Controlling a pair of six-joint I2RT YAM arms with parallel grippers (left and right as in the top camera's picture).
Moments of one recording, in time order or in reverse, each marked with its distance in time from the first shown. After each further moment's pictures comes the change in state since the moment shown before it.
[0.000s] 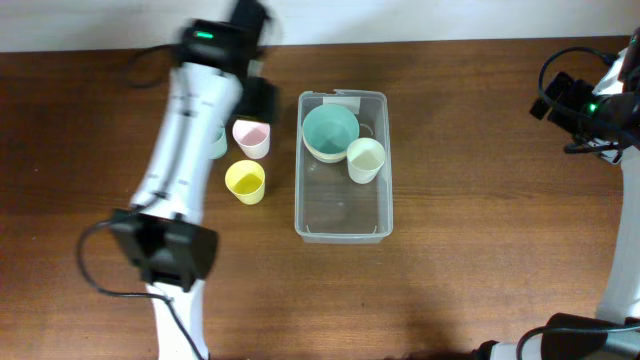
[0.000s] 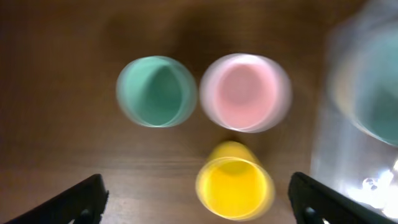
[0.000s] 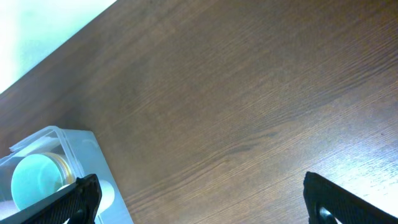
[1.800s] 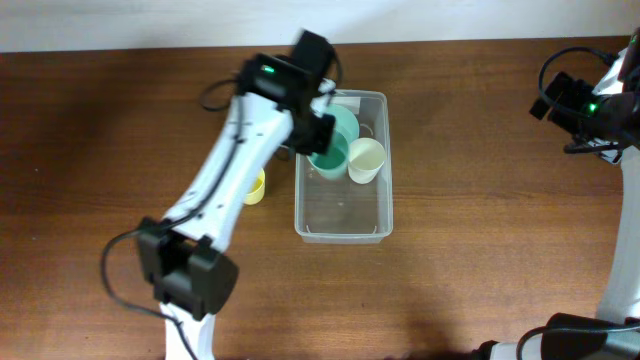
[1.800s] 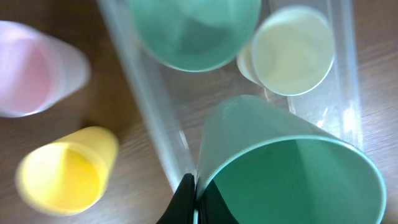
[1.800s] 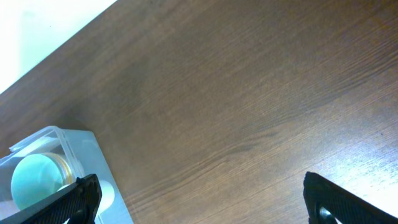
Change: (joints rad) left arm -0.291 -0.109 -0.268 0.146 0.233 -0.015; right arm 0.000 0.000 0.000 0.000 0.000 0.000
